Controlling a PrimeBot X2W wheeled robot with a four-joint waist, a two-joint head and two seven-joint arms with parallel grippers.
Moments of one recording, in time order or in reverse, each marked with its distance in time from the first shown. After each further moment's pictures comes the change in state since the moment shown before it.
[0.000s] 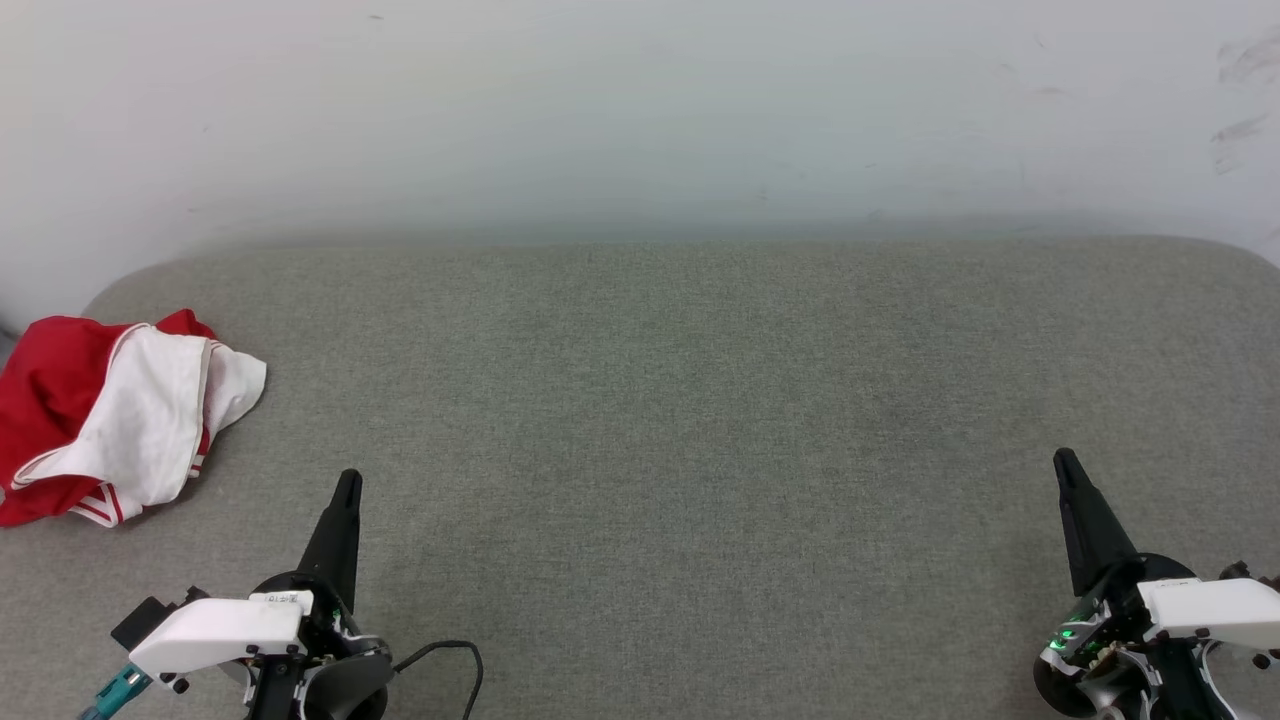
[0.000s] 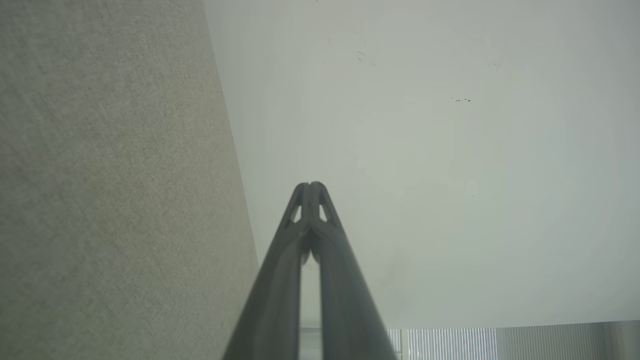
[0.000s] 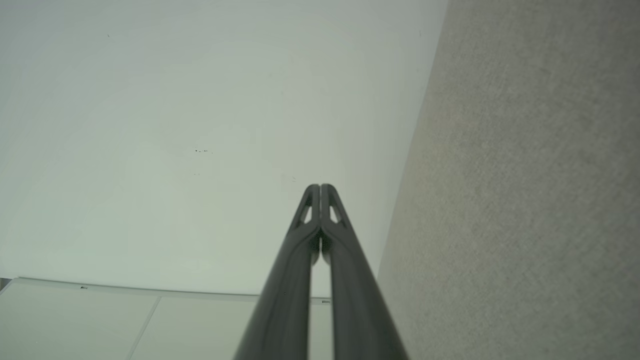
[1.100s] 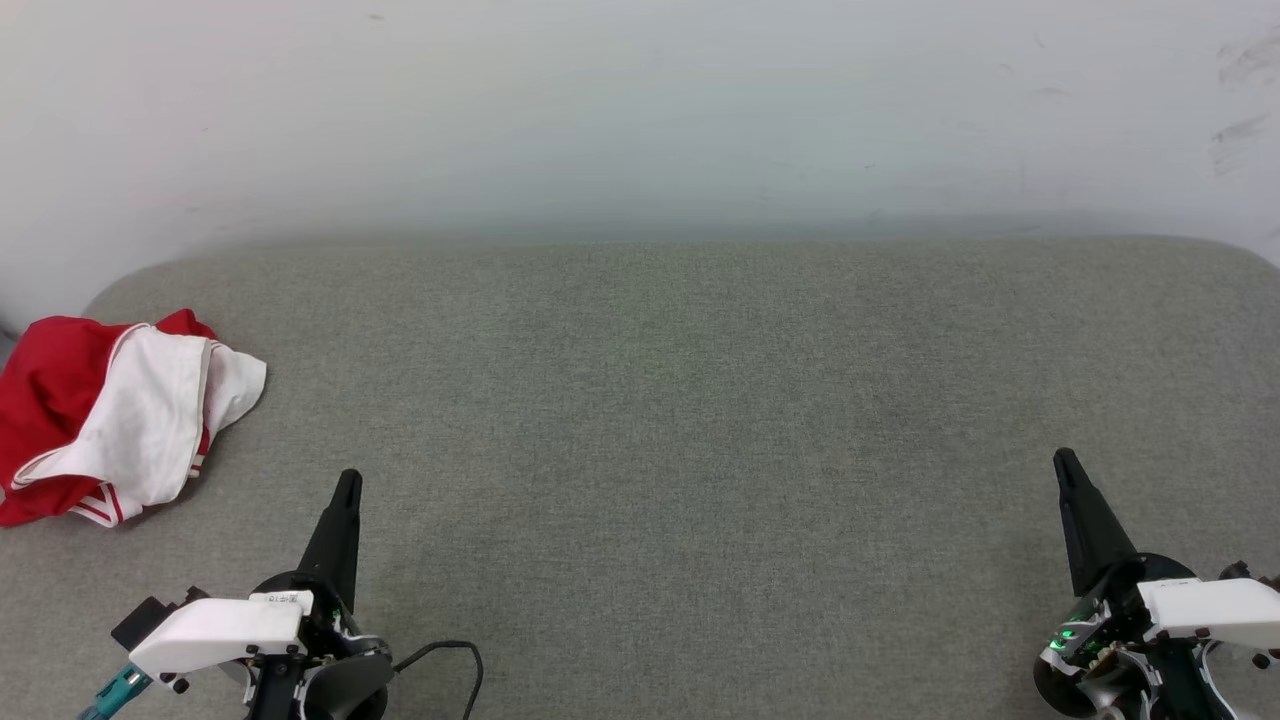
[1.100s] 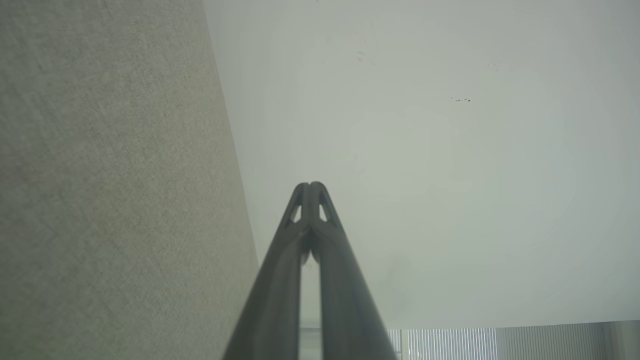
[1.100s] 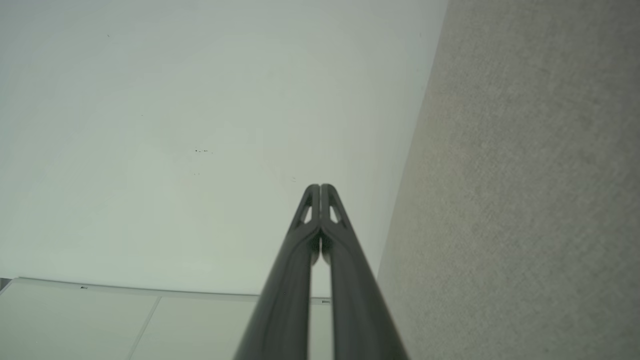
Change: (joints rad) left arm 0.000 0.000 0.000 0.000 0.000 0.000 0.000; right arm 0.000 0.000 0.000 0.000 0.000 0.000 0.000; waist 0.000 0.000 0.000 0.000
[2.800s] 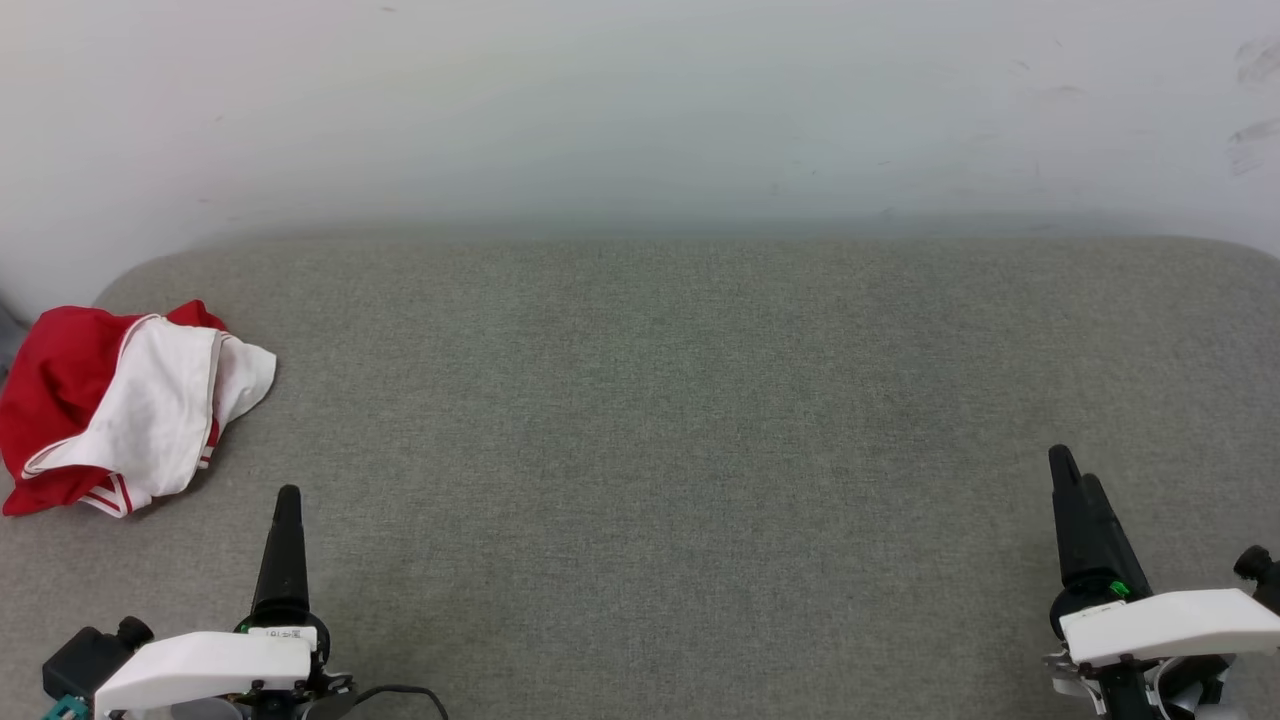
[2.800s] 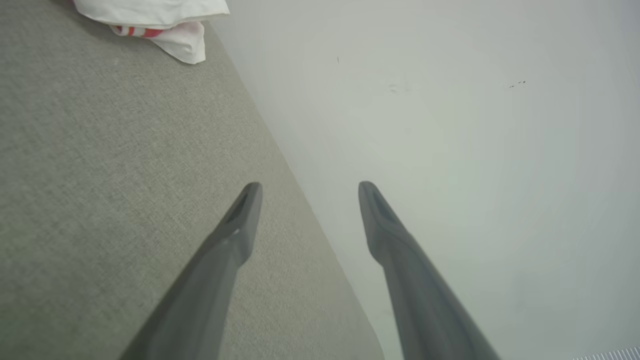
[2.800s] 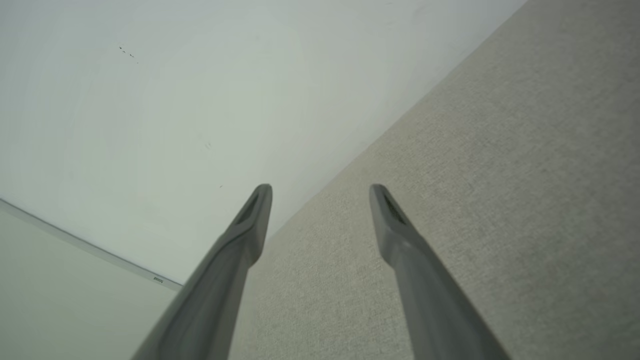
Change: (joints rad) left arm 0.062 -0.003 0.053 -0.028 0.422 0.000 -0.184; right arm 0.054 0.000 0.031 -0.065 -0.681 0.000 -0.185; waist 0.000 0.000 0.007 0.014
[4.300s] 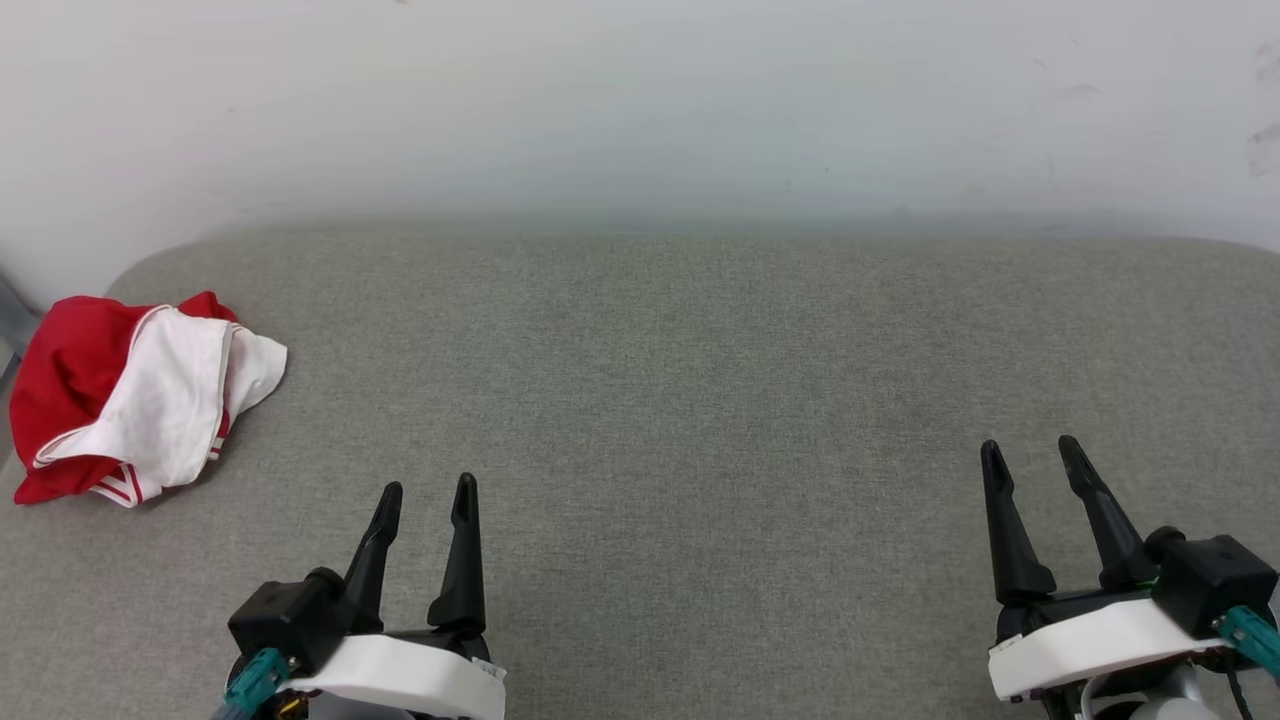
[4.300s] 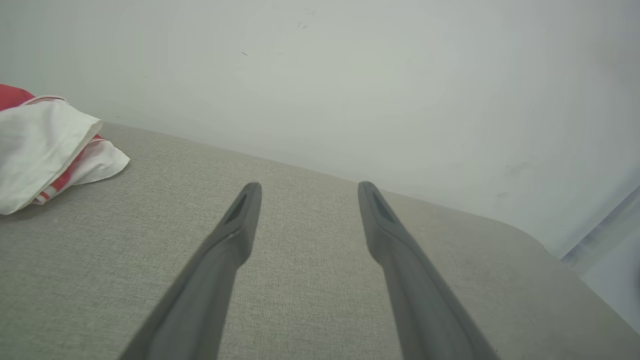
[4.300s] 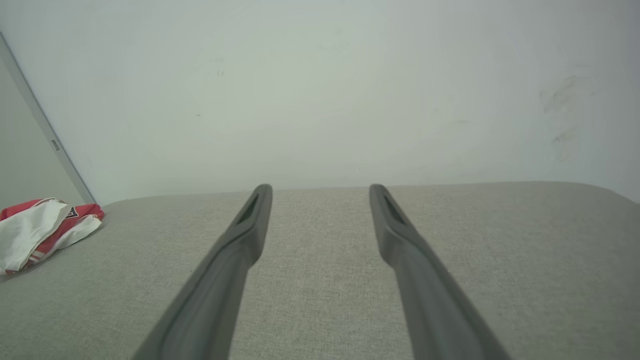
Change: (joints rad) left arm 0.082 0.001 -0.287 -0.227 0.801 0.132 -0.119; right arm 0.036 0.000 0.076 -0.130 -0.716 0.000 -0.122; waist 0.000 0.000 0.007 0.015
